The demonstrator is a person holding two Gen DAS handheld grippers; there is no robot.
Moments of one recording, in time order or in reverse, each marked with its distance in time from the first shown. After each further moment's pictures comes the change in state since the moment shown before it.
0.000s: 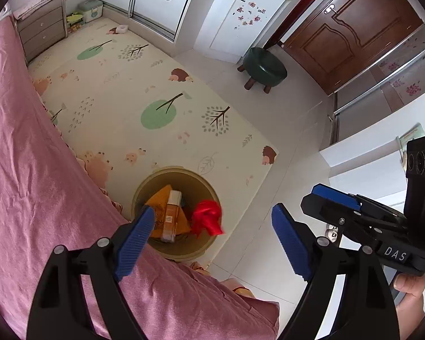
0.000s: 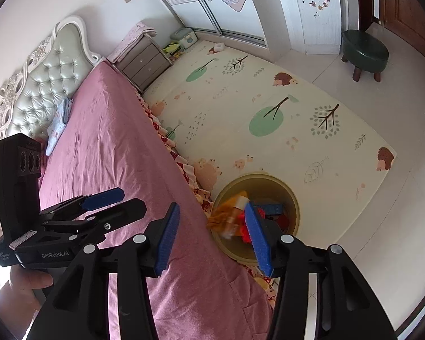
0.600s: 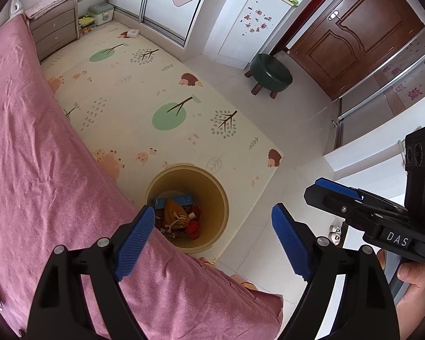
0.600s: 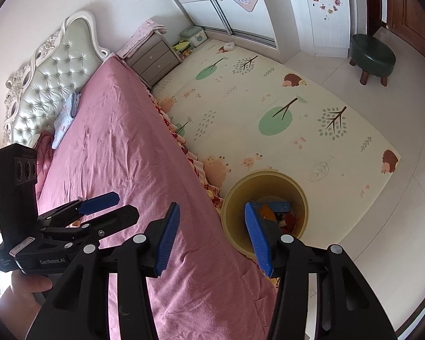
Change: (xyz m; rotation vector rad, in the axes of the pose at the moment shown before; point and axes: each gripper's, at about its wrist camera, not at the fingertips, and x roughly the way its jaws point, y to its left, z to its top) left arm -0.043 0.016 -0.027 -0.031 -0.039 0.027; right arm -0.012 0.033 -0.006 -0.044 0.011 0.024
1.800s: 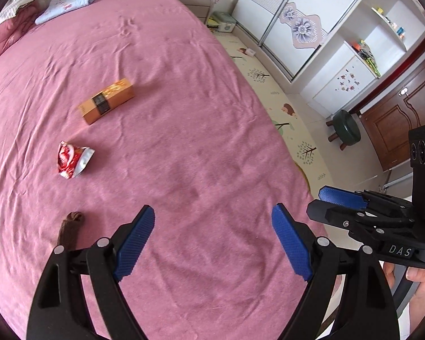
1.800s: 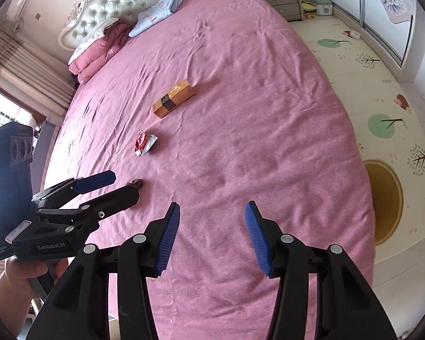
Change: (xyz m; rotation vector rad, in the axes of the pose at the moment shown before) left arm -0.199 0.224 -0.250 -0.406 -0.173 0.247; right arm 0.086 0.304 -0.168 -0.474 0.274 0.186
